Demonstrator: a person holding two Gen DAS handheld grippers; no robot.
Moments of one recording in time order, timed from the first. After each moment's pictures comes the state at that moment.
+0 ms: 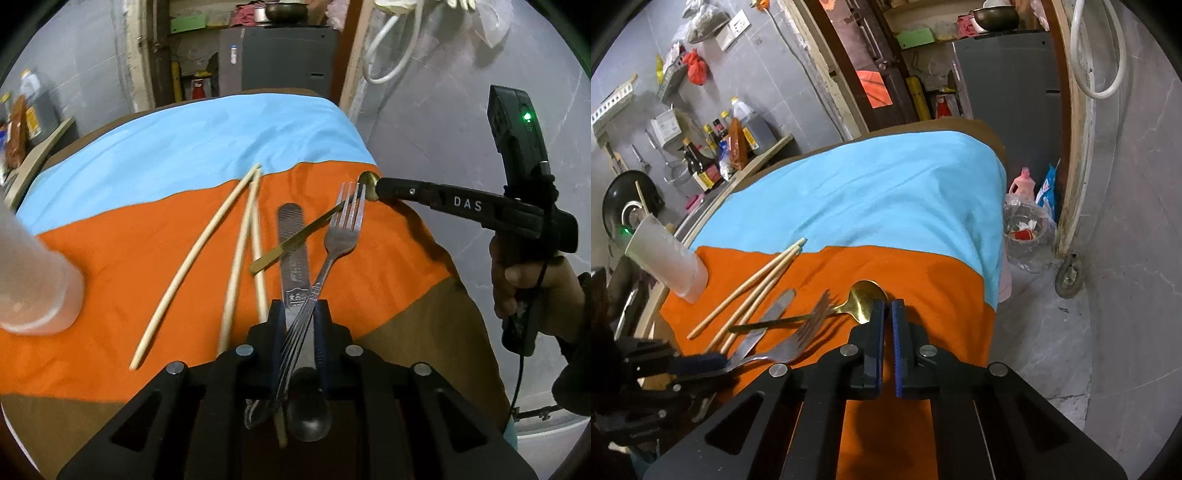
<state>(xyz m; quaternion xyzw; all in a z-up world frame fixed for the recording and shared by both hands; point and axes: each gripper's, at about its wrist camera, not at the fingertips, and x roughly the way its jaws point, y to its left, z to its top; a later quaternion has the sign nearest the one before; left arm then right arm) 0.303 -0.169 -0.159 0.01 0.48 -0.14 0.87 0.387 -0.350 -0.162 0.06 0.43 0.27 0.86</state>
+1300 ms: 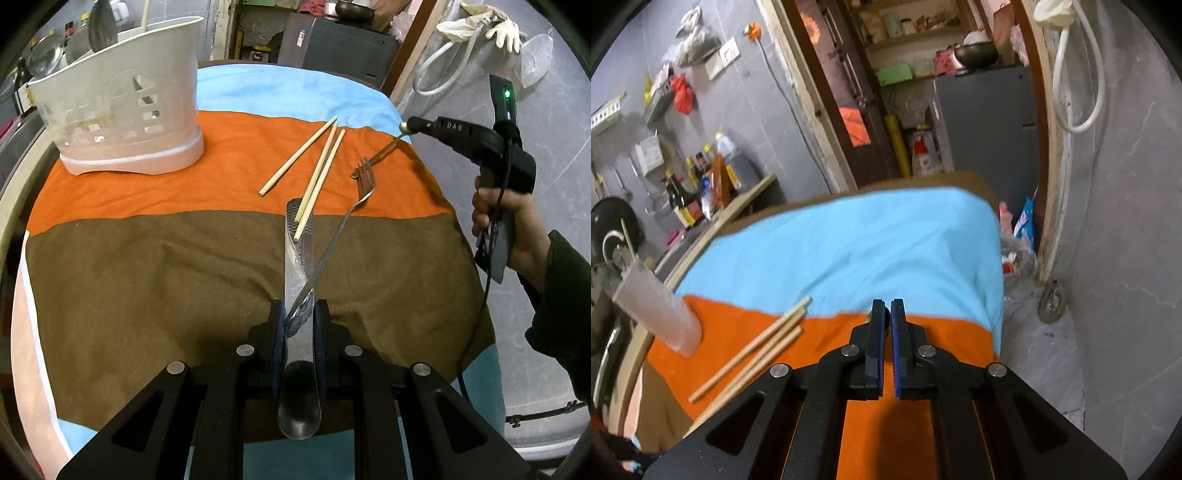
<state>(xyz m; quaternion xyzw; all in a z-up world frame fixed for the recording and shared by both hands) 0.188 -0.104 -0.135 -0.08 0.51 -0.08 0.85 0.391 -0.321 -0.130 0.08 0.36 0.21 0.90</state>
